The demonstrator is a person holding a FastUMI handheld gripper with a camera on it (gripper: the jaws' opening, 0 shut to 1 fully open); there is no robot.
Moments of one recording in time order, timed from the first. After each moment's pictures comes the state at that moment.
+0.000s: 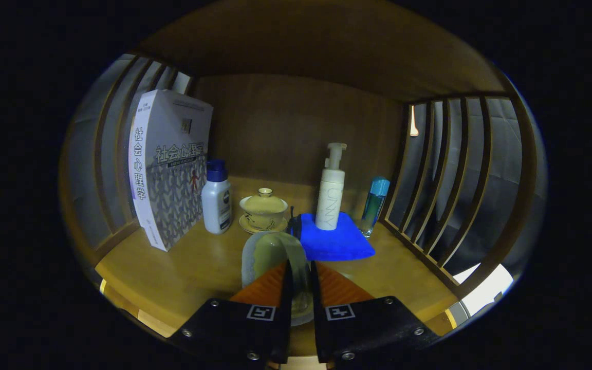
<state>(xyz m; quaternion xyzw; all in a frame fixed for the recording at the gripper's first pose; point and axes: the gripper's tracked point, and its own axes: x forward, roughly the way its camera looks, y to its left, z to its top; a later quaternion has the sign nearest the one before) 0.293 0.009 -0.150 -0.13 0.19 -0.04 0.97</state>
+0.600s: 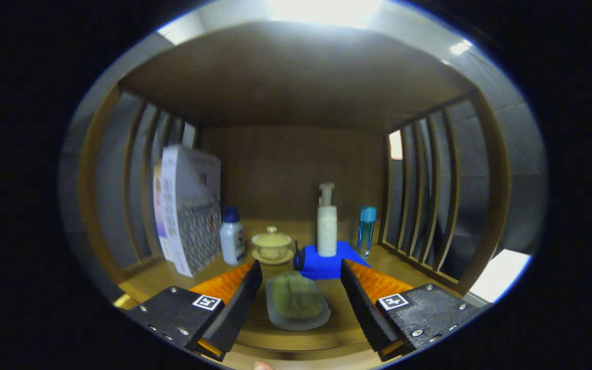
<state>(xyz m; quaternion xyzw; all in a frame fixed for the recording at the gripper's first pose) 0.237 0.022 -0.082 -0.04 0.03 -0.01 1.00</state>
